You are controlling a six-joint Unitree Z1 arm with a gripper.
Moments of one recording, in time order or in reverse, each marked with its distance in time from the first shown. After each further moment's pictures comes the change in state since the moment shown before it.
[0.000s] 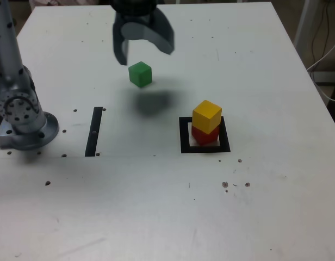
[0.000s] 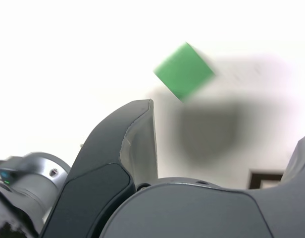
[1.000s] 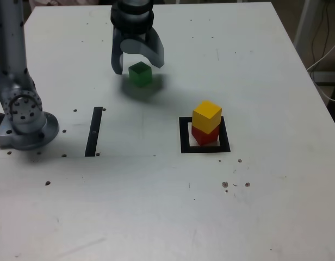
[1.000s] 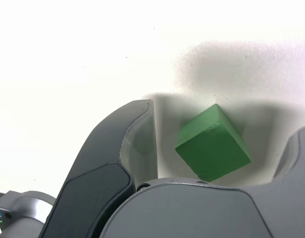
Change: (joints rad) arm 0.132 0.129 0.111 -0.201 0.037 0.103
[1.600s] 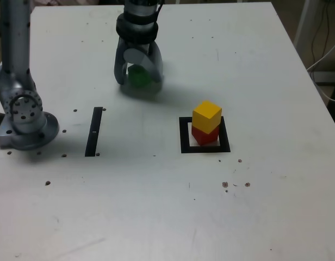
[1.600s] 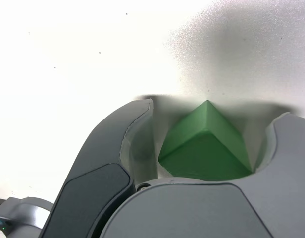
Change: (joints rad) arm 0.013 0.077 0.006 -0.033 -0.050 0.079
